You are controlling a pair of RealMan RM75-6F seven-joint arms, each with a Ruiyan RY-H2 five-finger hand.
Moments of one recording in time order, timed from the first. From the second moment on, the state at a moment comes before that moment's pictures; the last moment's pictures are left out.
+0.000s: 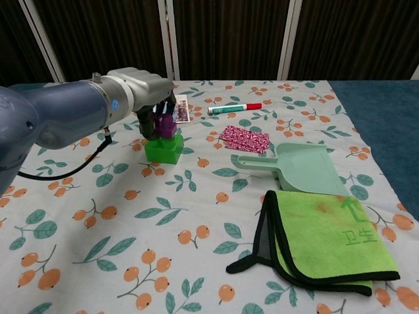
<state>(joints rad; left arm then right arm) -1.08 -1.73 -0.30 -1.44 0.46 1.10 1.12 0.09 -1.15 0.04 -1.68 -1.49 1.43 -0.17</state>
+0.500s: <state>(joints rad) -1.08 -1.78 -0.27 -1.39 0.50 1.12 1.07 0.09 -1.14 0.04 -1.68 -1.49 1.44 -0.16</state>
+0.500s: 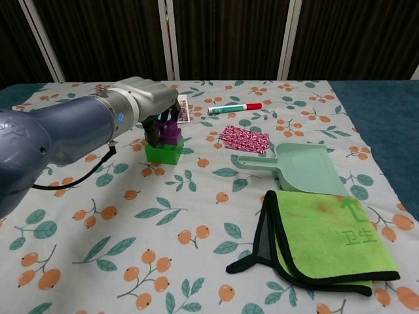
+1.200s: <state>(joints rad) -1.08 -1.80 -0.25 -1.36 0.51 1.14 1.06 0.09 -1.14 0.04 -1.68 -1.48 1.43 -0.16</state>
